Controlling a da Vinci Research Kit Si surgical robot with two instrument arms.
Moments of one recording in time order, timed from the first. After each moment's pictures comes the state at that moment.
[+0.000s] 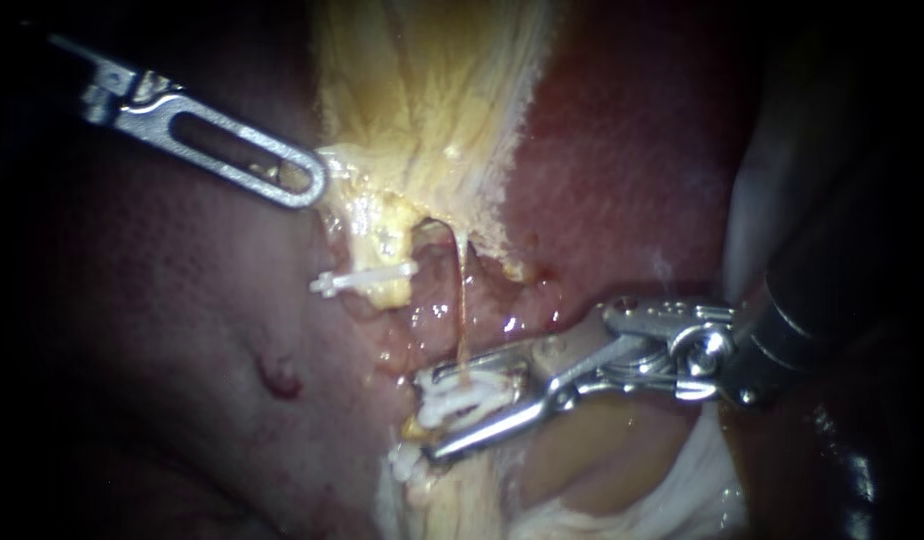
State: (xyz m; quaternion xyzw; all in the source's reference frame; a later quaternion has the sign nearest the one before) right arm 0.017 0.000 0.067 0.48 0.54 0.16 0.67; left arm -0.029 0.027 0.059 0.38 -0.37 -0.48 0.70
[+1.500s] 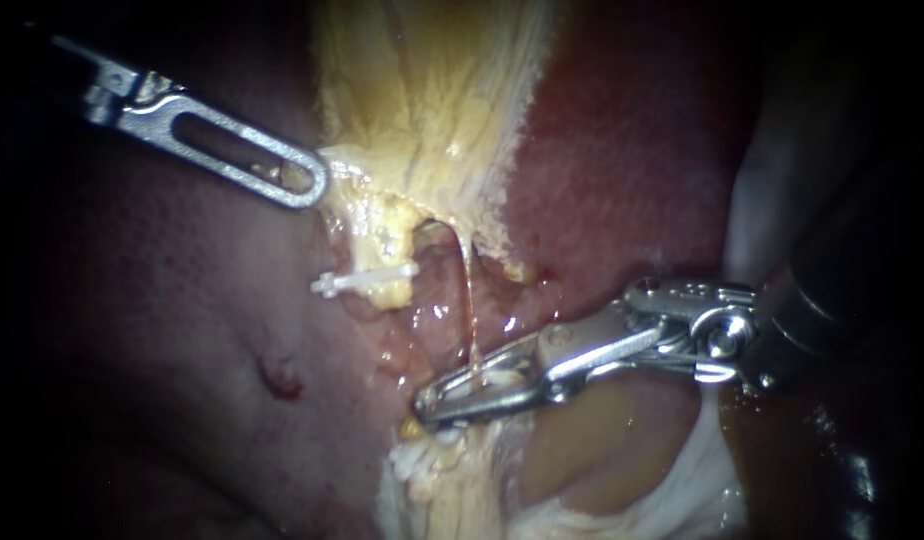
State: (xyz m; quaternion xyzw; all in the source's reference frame) right arm 0.015 0.002 0.069 0.47 0.55 0.18 0.67; left arm -0.029 0.027 0.060 0.38 -0.37 -0.48 0.70
